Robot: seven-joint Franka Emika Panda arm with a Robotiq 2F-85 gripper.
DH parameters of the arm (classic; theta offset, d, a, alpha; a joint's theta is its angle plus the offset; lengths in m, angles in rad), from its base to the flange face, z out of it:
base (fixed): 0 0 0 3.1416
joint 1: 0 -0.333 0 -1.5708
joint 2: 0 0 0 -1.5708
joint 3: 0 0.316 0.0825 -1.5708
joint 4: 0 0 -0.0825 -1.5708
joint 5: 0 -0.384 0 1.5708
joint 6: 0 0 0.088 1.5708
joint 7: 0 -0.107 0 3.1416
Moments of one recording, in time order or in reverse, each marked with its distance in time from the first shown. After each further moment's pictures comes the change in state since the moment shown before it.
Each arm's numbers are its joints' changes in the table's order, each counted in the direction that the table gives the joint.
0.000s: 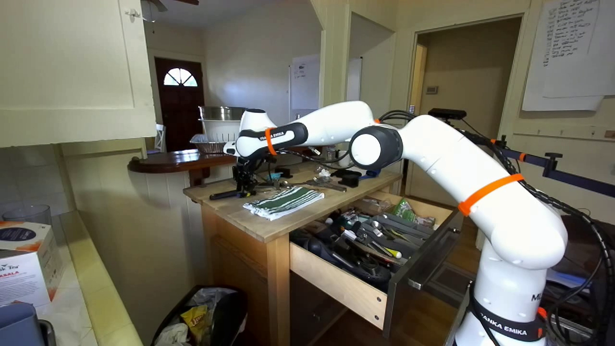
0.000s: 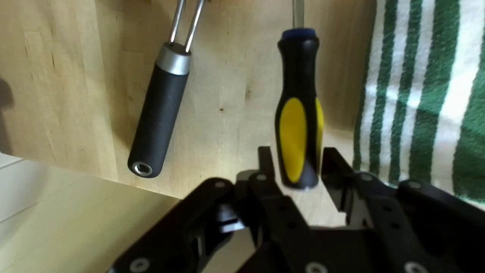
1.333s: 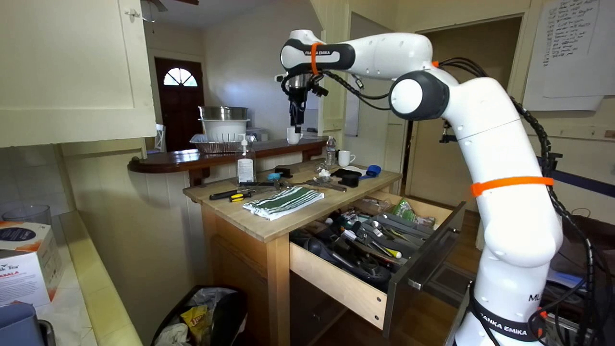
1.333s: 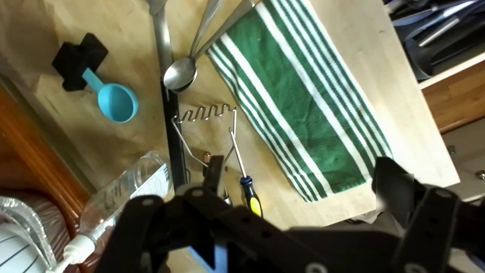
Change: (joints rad) arm 0.100 0.480 -0.169 0.111 -0.069 0.503 -0.358
